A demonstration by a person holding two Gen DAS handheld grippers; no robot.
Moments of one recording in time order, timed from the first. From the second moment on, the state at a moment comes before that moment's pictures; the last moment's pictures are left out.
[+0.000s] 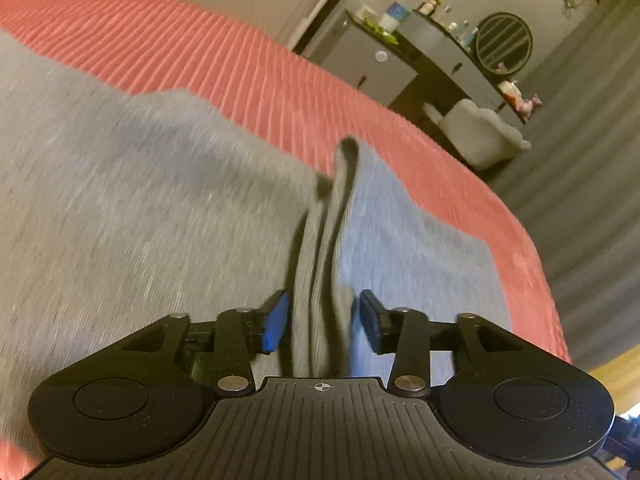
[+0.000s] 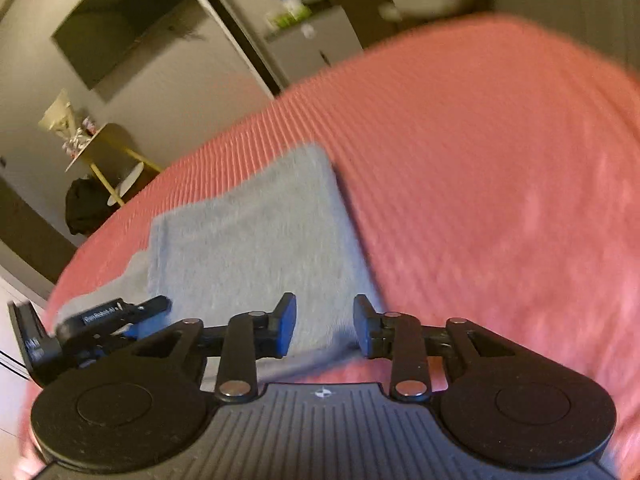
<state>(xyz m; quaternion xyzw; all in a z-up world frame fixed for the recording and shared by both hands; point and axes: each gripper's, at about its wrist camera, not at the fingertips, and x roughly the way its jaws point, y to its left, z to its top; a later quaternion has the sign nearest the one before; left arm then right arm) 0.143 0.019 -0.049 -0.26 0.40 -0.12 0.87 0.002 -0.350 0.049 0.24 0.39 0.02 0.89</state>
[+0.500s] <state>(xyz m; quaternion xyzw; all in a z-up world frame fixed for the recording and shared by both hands) 0.205 -0.007 -0.064 -0.28 0.42 -0.16 0.85 0.101 -0.273 -0.019 0.07 0.30 0.00 0.95</state>
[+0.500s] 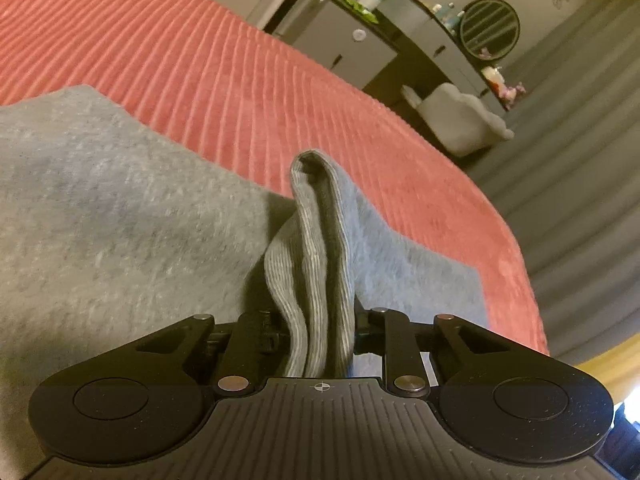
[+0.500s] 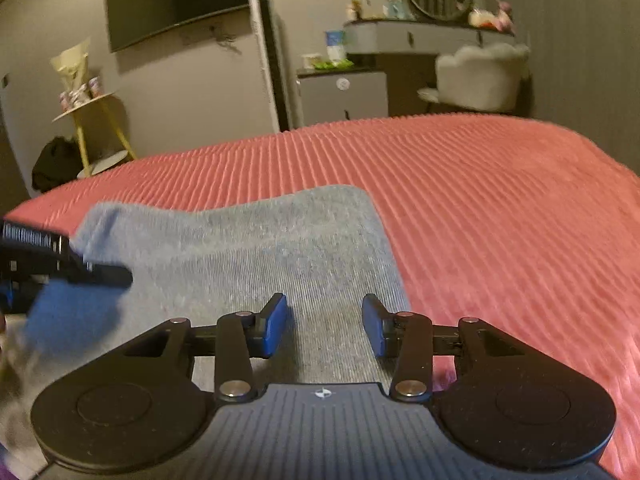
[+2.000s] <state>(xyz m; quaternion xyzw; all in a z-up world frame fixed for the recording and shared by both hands) 0.178 0.013 -0.029 -0.26 0.24 -0.17 0.92 0.100 -0.279 -0.017 0.08 0.27 0.01 0.96</state>
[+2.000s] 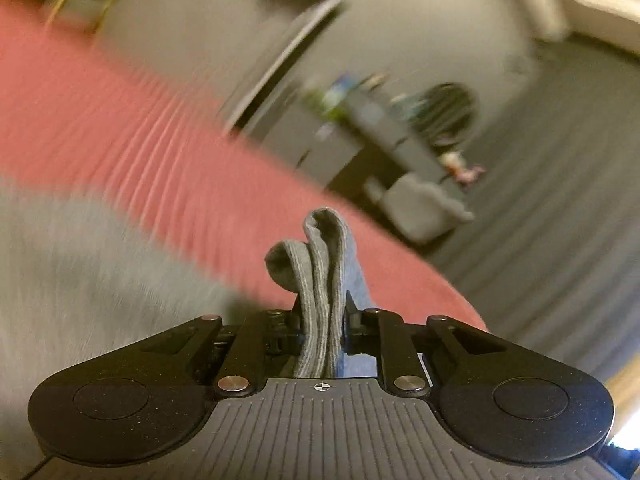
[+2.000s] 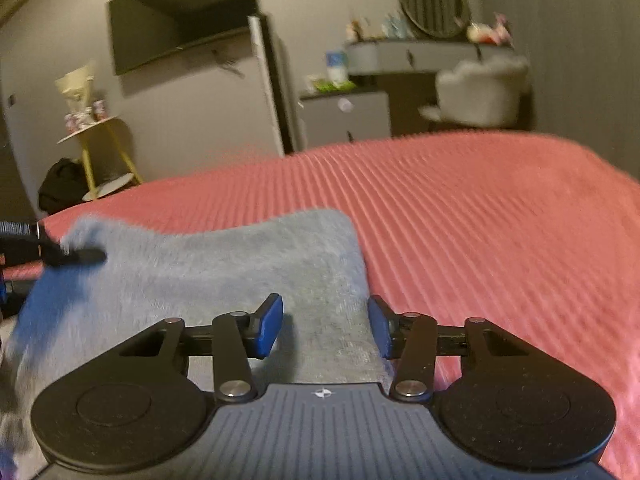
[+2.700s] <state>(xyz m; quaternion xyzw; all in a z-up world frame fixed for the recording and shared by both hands) 0.128 0.008 -0.049 -0.14 0.42 -0.09 0.89 0.047 -0.264 -0.009 0.10 0.38 0.03 0.92</state>
